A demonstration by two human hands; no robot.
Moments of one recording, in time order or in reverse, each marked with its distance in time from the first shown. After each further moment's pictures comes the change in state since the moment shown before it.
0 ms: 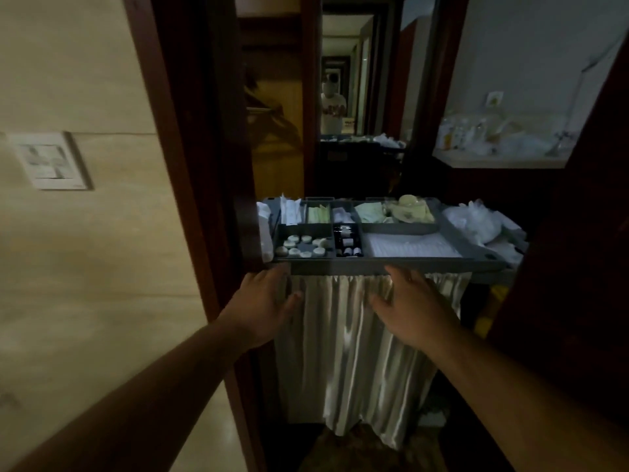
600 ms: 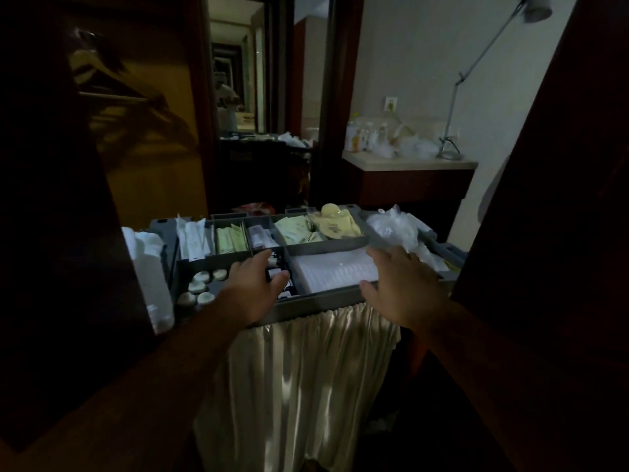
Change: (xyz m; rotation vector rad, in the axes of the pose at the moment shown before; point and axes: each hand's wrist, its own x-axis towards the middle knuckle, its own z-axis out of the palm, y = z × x) left_hand 0.261 0.015 0.070 -0.230 -0.040 0.150; right_hand 0.155 0.043 -0.036 -0.286 0.169 0.193
